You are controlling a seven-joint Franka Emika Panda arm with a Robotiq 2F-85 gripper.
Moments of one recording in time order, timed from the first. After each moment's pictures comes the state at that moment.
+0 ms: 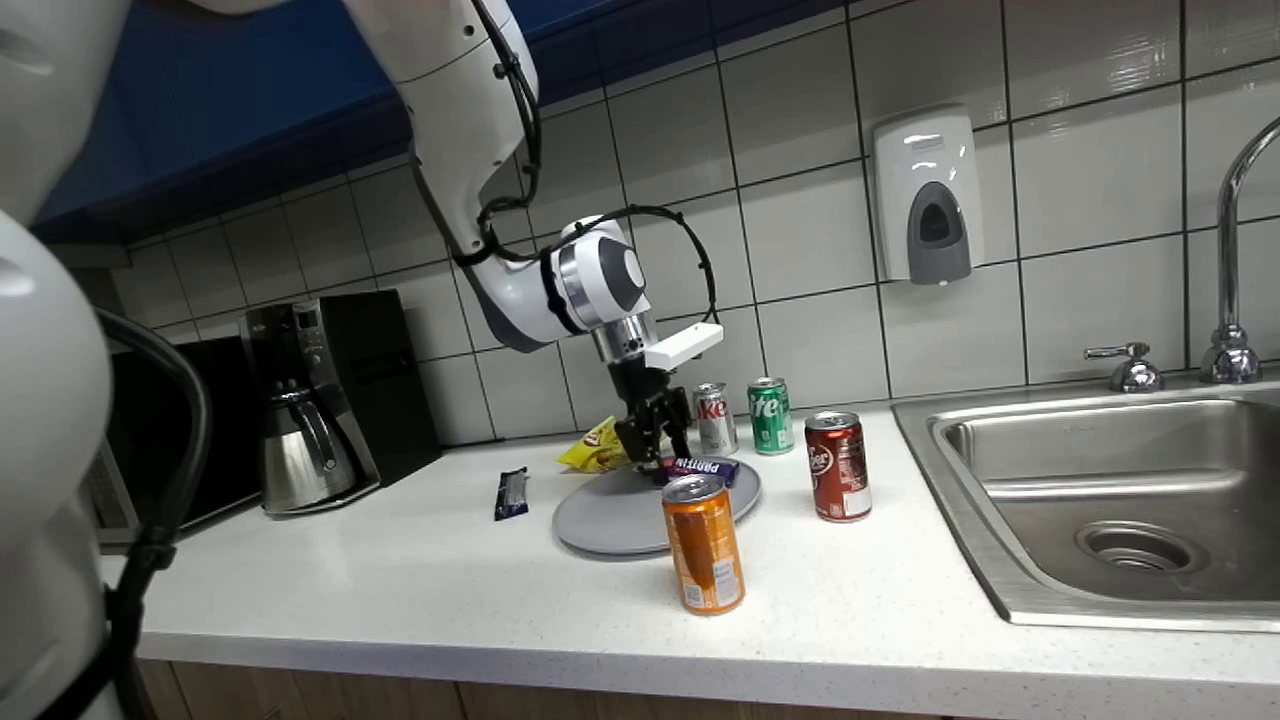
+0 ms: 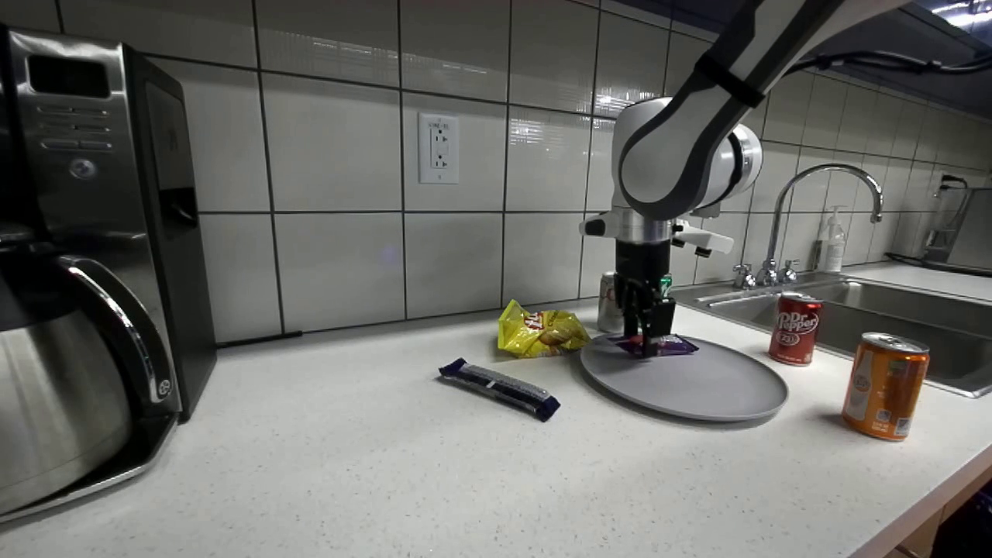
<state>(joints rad) -0.06 0.47 0.03 -1.98 -0.27 2.49 -1.16</state>
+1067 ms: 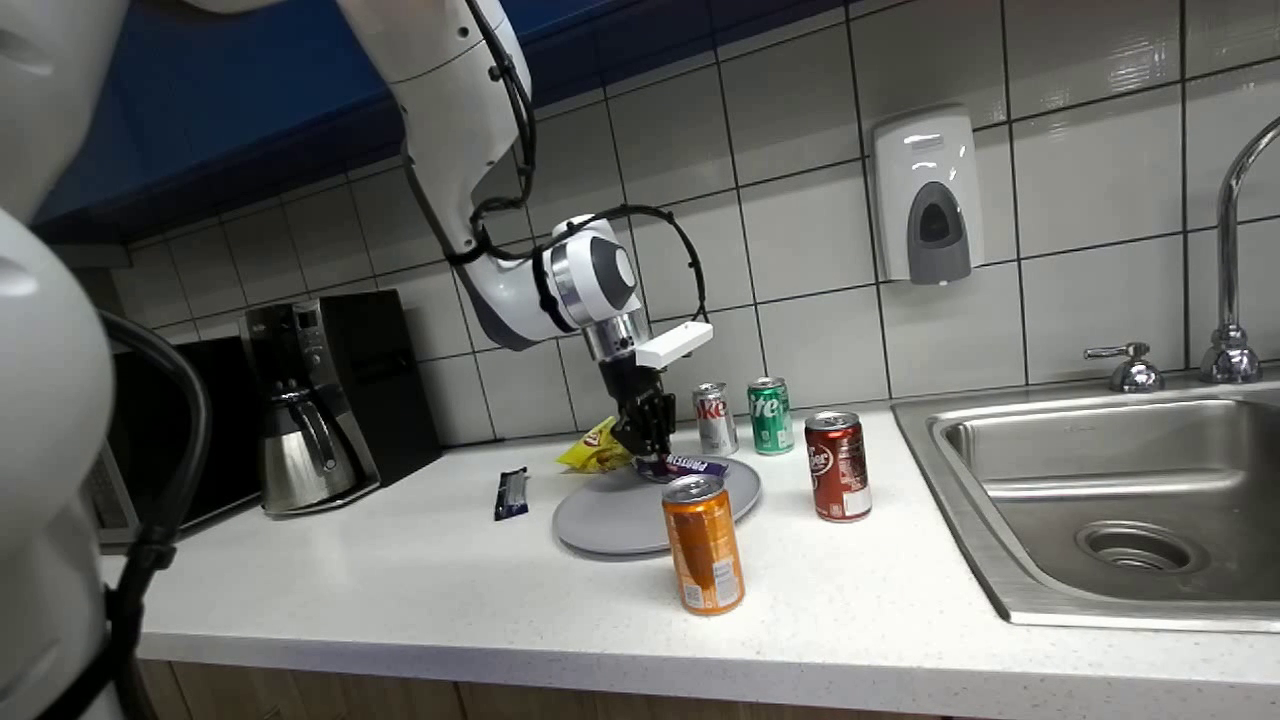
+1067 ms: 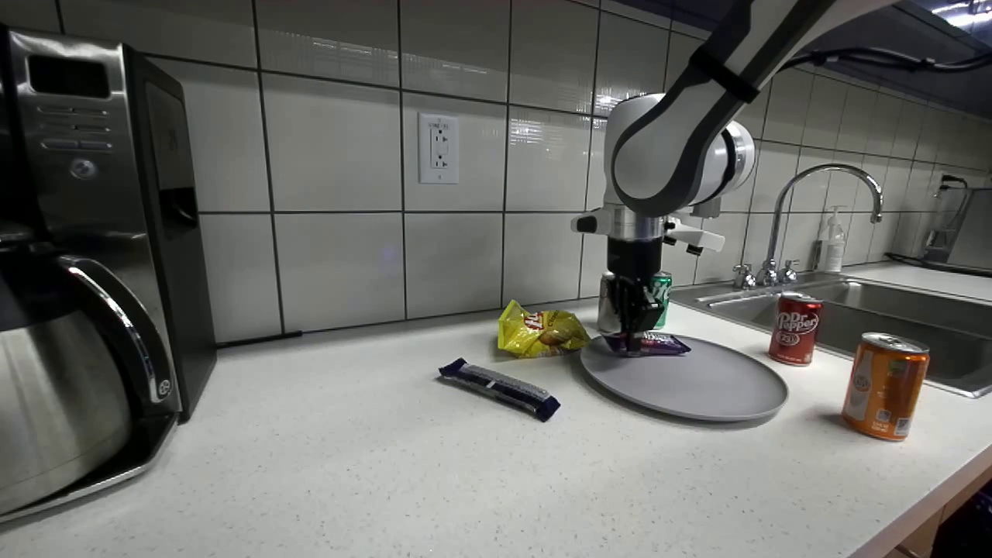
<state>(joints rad) -0.05 0.47 0.05 -1.98 -0.27 2.49 -1.16</state>
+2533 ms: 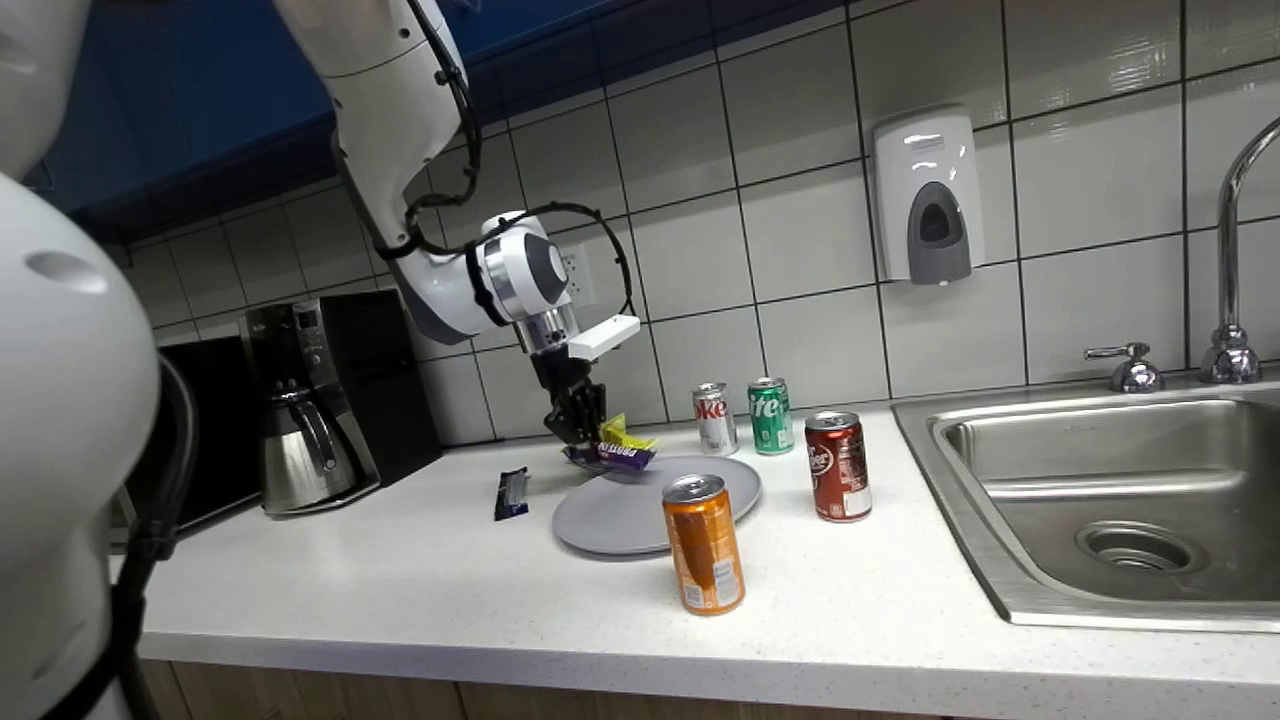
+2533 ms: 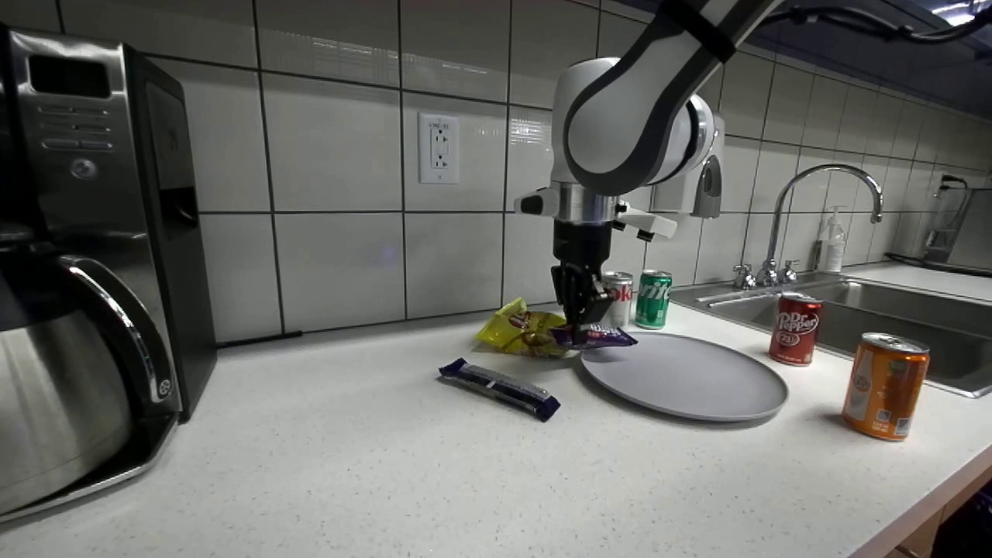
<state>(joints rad) 0.06 0.43 0.10 -1.98 -0.27 2.49 -1.15</state>
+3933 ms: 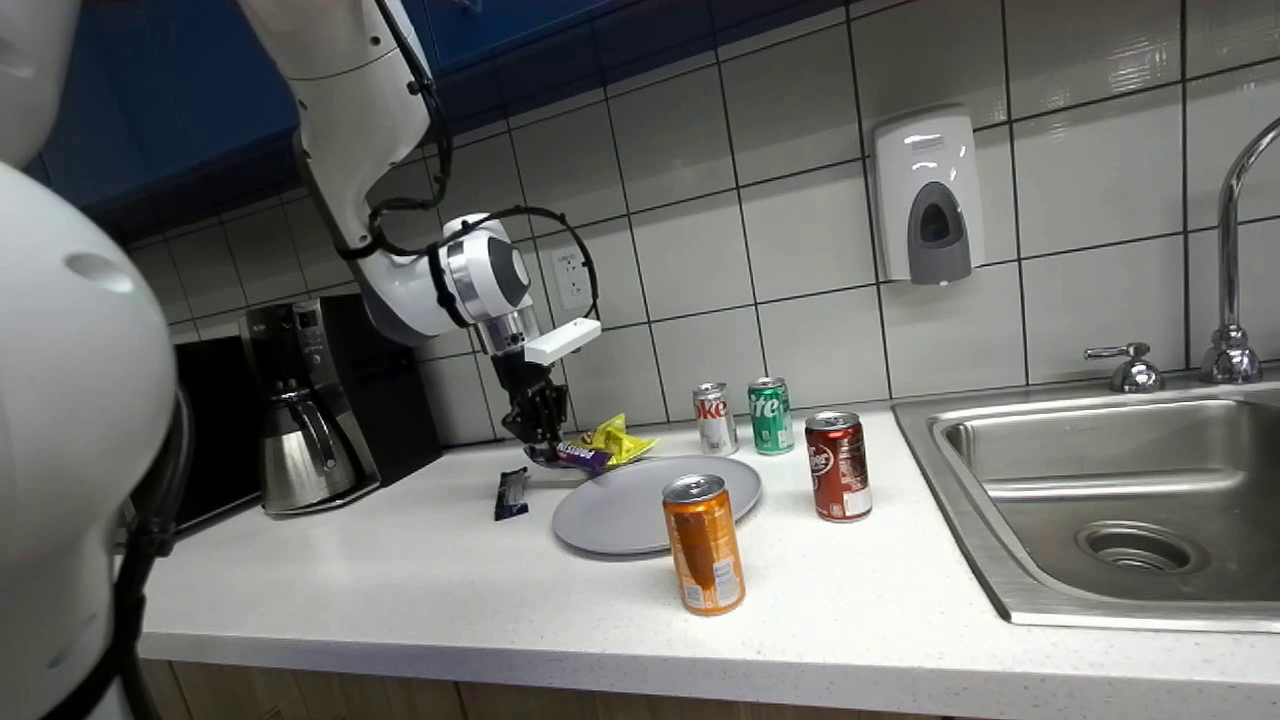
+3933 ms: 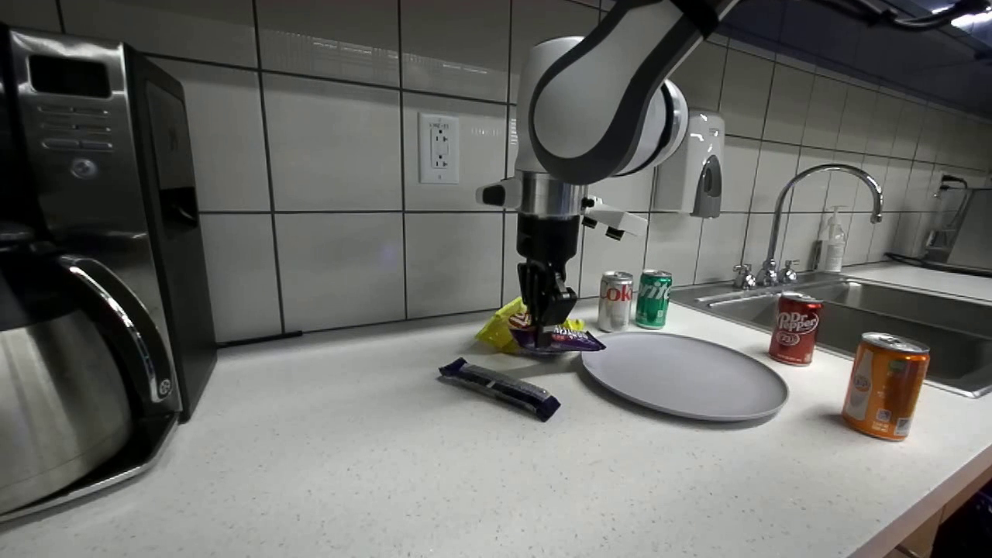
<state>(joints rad) 0.12 0.43 0.14 -1.97 -0.25 2.49 -1.06</state>
